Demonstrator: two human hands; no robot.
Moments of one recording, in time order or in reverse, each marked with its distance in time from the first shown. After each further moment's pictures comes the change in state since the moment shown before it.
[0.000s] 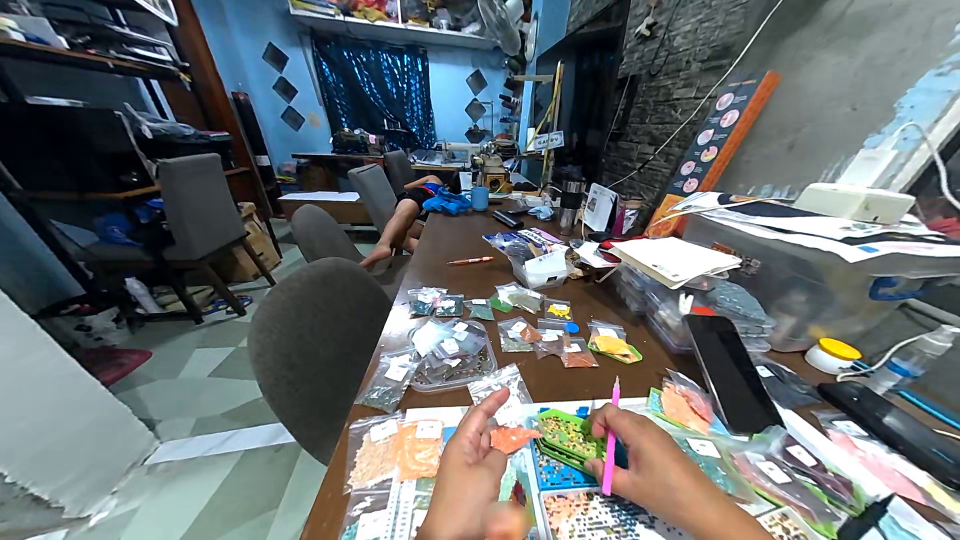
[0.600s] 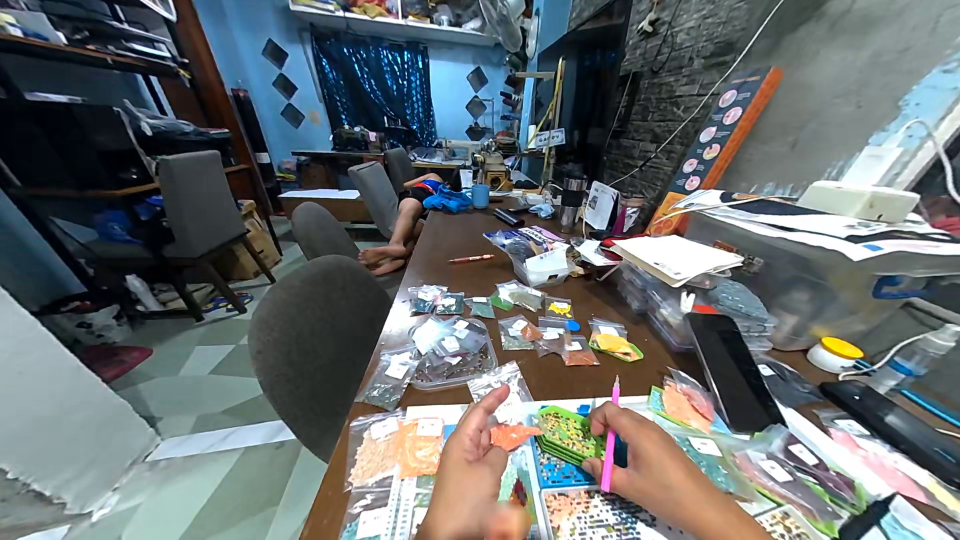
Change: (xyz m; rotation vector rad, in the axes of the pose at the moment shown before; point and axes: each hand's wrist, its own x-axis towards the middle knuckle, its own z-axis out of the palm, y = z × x) left_hand 0.001 -0.001 0.000 0.001 0.013 0.007; right_hand 0.000 -0.003 0.001 0.007 -0.003 0.036
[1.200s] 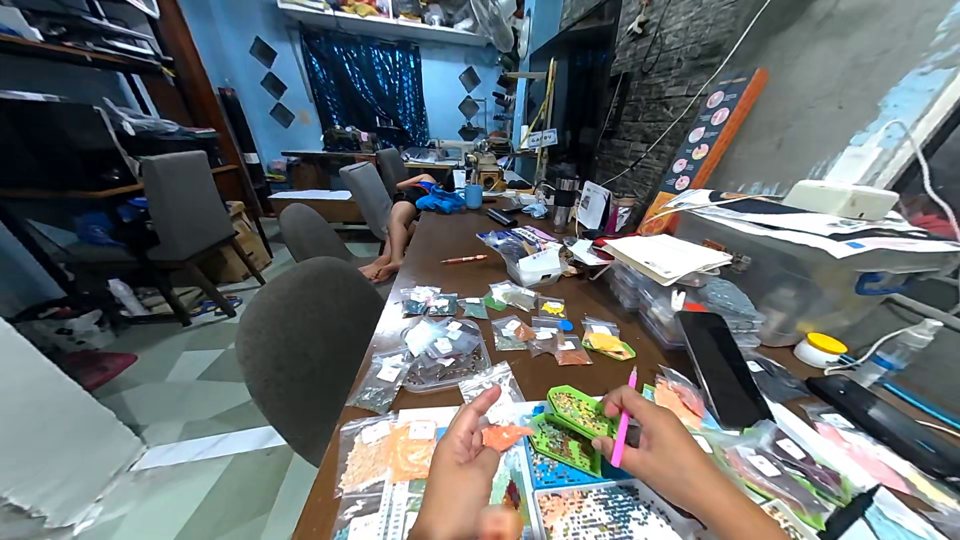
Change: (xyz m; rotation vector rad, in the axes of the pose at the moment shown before) left_hand 0.000 -0.001 -0.001 0.010 0.003 0.012; right_hand 0.000 0.015 -0.011 0.096 0.122 0.127
